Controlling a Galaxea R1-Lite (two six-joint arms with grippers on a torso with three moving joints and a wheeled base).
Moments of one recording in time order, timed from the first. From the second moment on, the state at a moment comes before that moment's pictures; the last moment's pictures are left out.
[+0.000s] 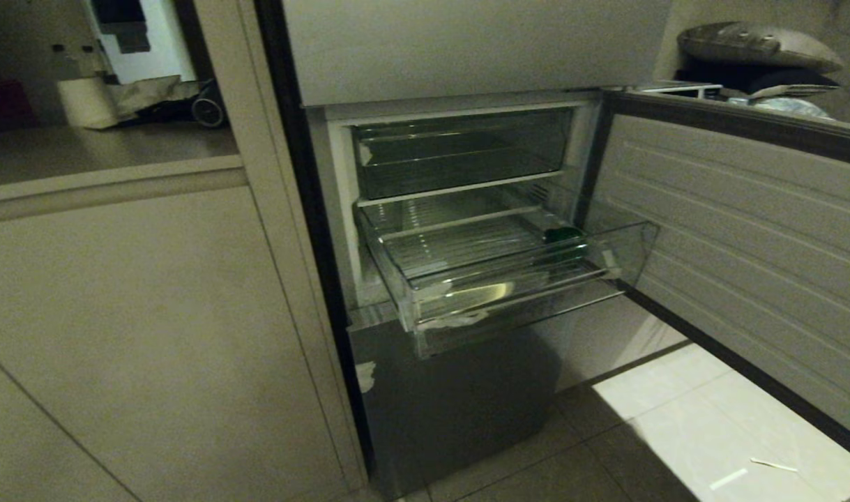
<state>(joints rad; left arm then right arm) 0.00 0.00 -0.01 0.03 0.00 0.01 -1.28 1.22 -0.44 -0.45 0.60 -0.10</state>
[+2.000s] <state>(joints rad) 0.00 0.00 -0.01 0.03 0.00 0.01 -1.40 1.17 -0.52 -0.39 0.54 -0.16</state>
